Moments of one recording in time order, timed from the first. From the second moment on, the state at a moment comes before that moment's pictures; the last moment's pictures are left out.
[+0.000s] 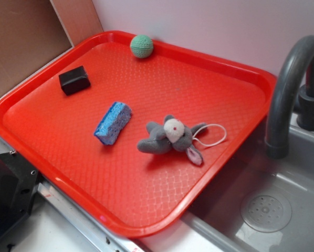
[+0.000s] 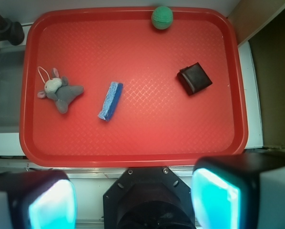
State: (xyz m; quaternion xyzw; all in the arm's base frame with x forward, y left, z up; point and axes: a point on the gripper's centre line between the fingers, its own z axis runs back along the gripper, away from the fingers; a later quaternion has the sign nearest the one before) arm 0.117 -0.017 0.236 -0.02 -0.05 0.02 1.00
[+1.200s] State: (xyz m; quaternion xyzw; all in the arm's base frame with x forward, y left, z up) arm 0.184 -0.103 0.189 0.00 -0.10 -0.20 0.98
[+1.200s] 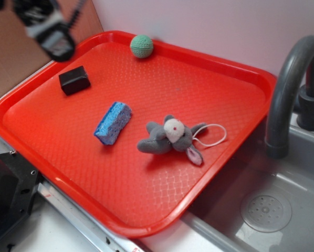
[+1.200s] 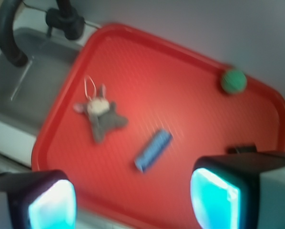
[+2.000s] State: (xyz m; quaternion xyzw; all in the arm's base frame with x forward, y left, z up) arm 0.244 -0.150 0.073 -0.08 -0.02 -0.33 0.94
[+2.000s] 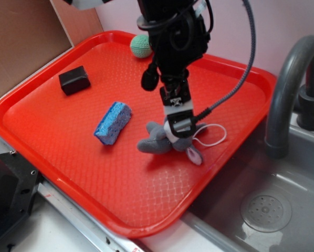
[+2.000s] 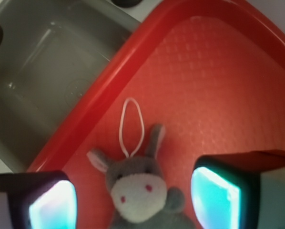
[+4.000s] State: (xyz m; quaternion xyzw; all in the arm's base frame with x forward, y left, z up) arm 0.233 -0.046 0.177 -0.01 -0.01 0.03 1.00
